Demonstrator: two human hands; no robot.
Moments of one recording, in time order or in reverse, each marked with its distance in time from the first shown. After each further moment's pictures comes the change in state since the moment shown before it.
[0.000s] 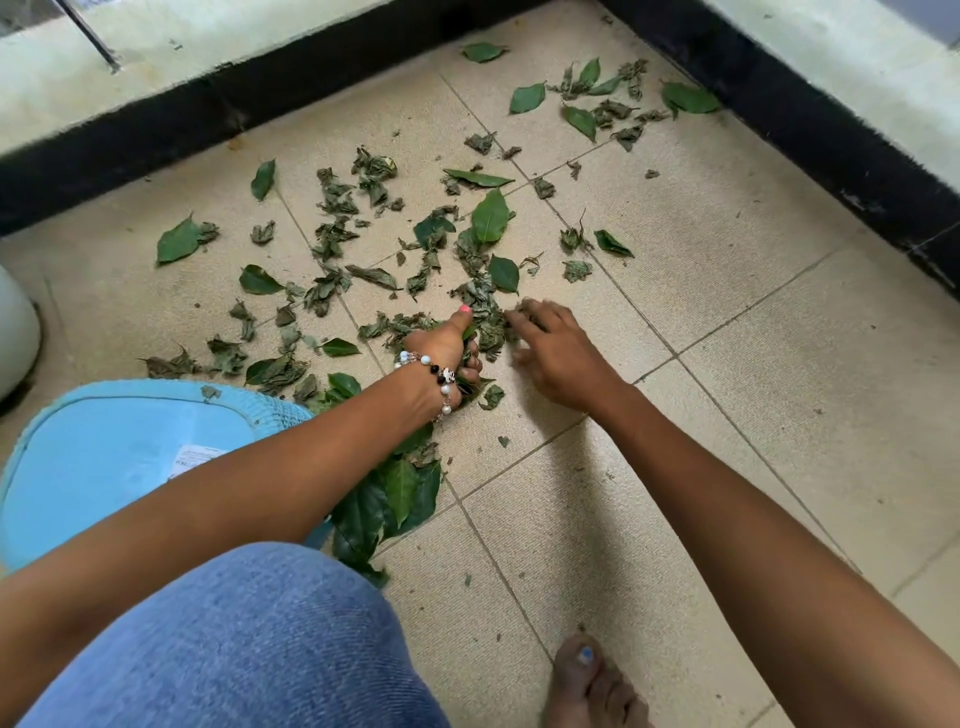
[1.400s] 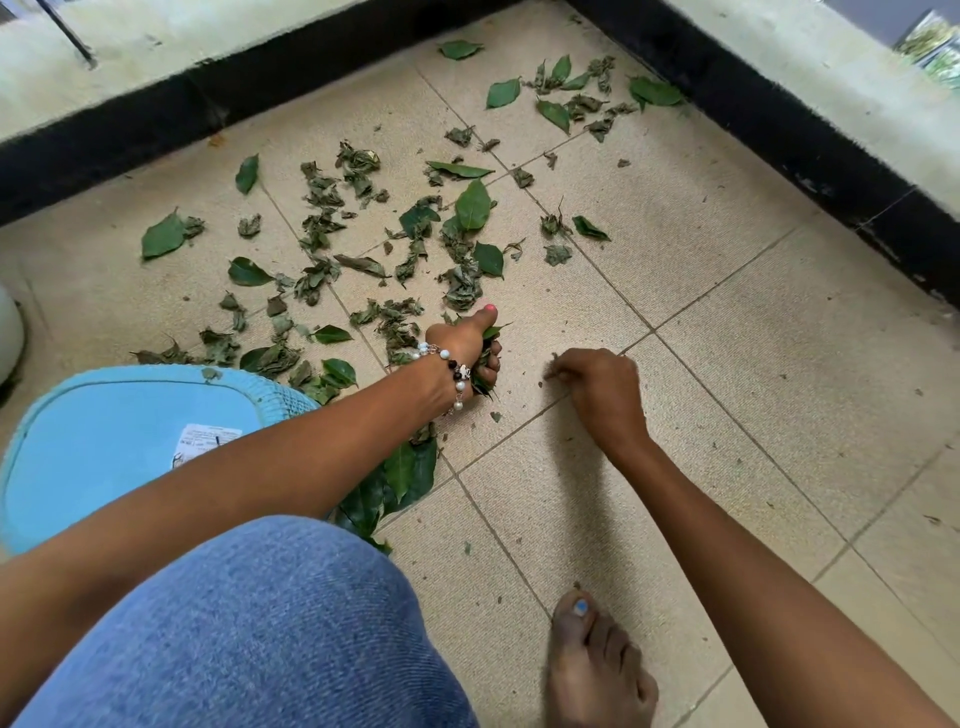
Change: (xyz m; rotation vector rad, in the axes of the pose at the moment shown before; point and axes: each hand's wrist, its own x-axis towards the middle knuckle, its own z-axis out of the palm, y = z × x) left_hand -0.018 -0.019 0.008 0.144 -0.127 0.002; right_hand -0.086 -0.004 0.012 0.363 0.520 0.199
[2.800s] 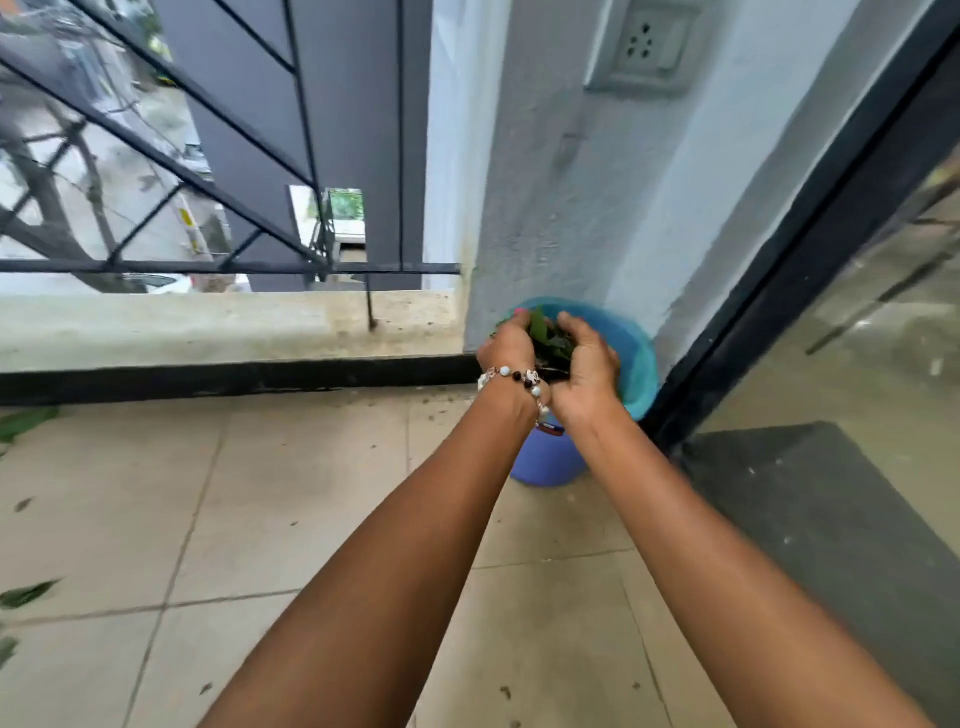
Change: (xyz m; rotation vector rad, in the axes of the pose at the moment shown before) left_hand -0.373 -0.143 0.455 0.185 -0.830 -0.079; right_hand -0.174 0.102 -0.450 1.391 1.585 0.629
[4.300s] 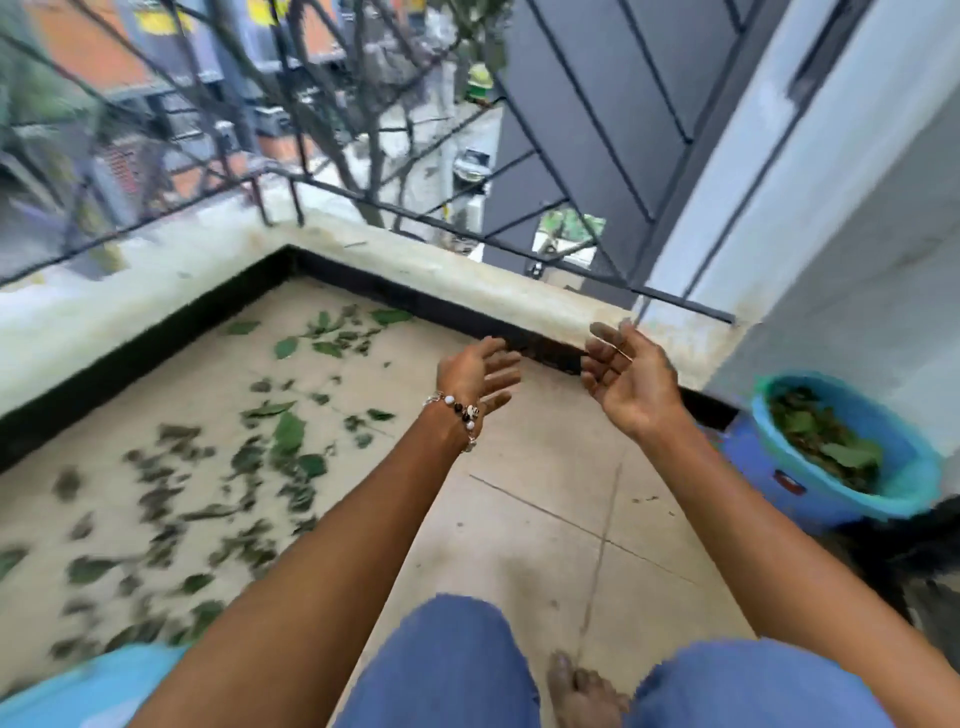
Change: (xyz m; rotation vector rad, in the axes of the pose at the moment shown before) left_hand -0.129 0.154 -0.284 0.123 0.150 0.269; right_hand -0.164 0.101 0.091 -0.490 -0.577 0.291
